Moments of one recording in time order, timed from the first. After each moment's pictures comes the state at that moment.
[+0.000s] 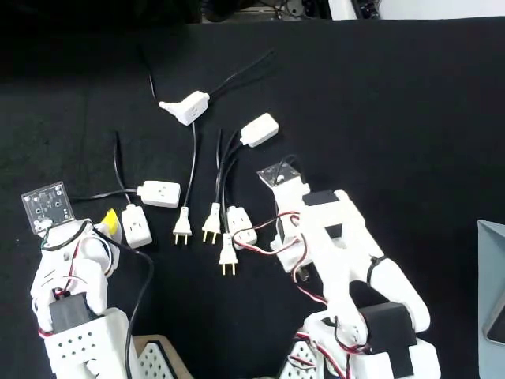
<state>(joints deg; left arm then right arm) -25.8 -95.4 89.2 54.7 -0.1 -12.0 -15.2 56.7 61.8 15.3</state>
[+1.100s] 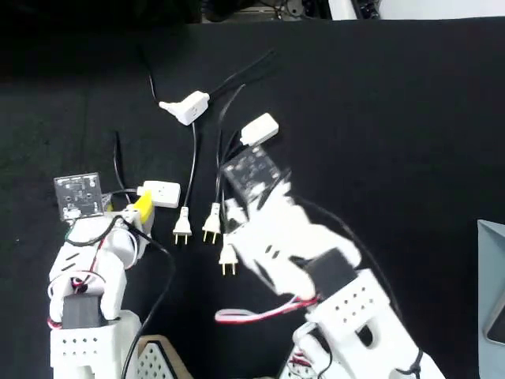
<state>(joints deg) -9.1 -95.4 85.5 48.9 3.3 -34.8 -60.9 59.8 58.0 5.1</state>
